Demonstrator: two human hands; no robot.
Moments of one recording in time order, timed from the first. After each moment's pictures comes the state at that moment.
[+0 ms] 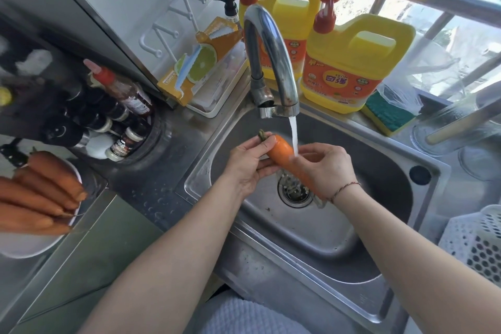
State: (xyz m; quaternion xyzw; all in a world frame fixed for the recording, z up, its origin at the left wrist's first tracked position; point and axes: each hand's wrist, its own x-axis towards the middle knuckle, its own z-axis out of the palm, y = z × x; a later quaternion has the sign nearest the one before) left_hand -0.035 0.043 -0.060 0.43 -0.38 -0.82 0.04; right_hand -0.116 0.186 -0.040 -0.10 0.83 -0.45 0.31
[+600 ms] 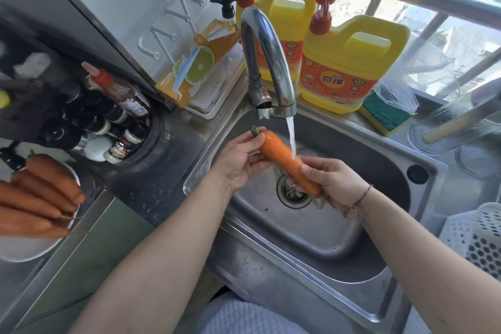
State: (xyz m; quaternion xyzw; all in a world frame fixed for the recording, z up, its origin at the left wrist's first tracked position) left_hand -0.033 0.025 -0.057 0.40 -0.39 -0.83 0.02; right_hand -0.121 0.210 -0.034 0.02 0.58 -0.59 0.56
